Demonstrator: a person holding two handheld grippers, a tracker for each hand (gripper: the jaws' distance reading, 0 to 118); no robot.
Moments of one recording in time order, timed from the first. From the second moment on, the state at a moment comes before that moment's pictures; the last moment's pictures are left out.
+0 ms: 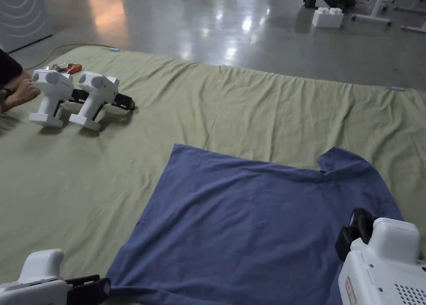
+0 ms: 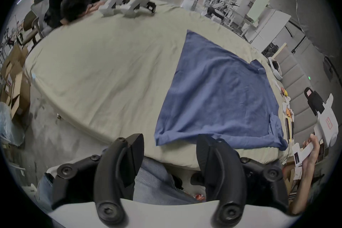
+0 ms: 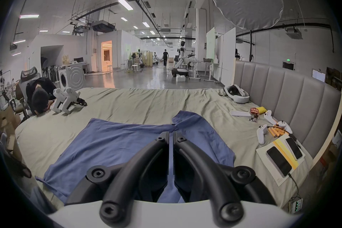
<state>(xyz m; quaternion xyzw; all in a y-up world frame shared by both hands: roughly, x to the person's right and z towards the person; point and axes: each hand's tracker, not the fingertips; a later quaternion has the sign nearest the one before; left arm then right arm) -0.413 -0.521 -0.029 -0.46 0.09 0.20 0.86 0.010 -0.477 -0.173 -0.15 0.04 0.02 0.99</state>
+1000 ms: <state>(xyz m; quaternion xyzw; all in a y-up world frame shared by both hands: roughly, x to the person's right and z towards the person) -0.398 -0.591 -0.085 -0.48 0.12 0.11 0.86 0.080 -0.483 -0.152 -0.25 -0.01 0.06 0.97</state>
